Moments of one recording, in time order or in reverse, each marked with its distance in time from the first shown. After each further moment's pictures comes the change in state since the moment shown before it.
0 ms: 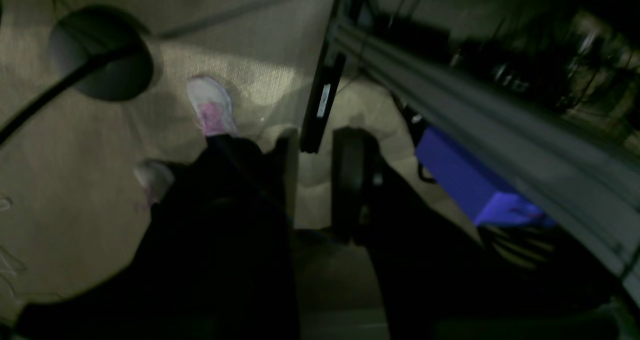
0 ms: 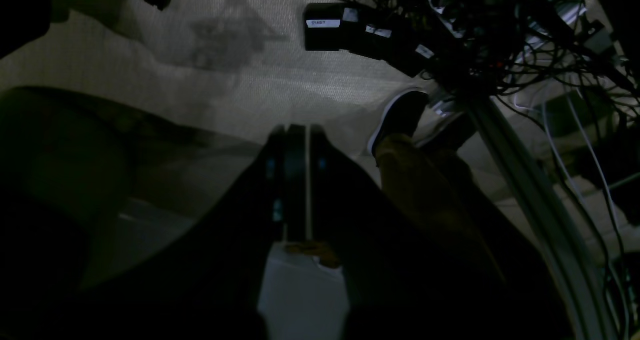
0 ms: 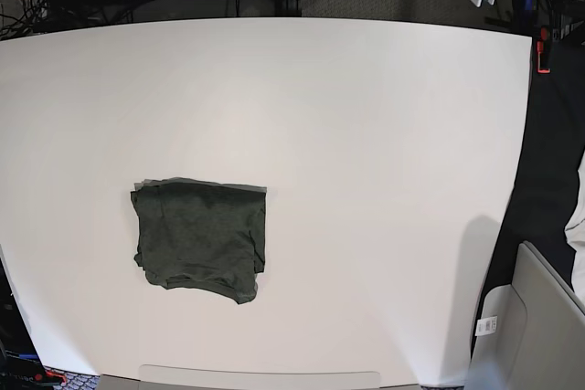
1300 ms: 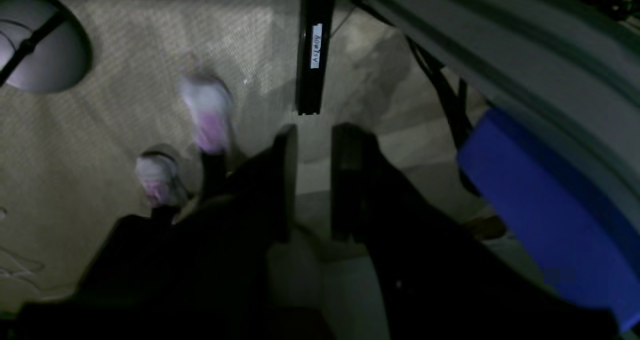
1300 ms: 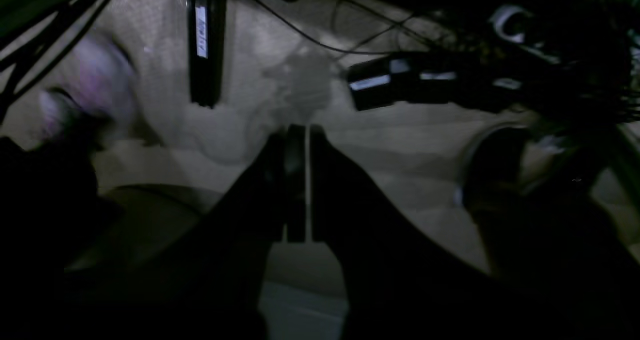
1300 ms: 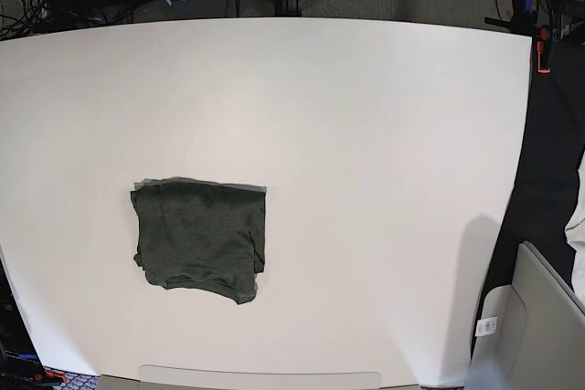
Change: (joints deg) left arm -18.7 -0.2 26.8 -41.2 7.3 0.1 -19.3; right arm 24.2 3.1 6.2 -53.9 -2.1 -10.8 33.1
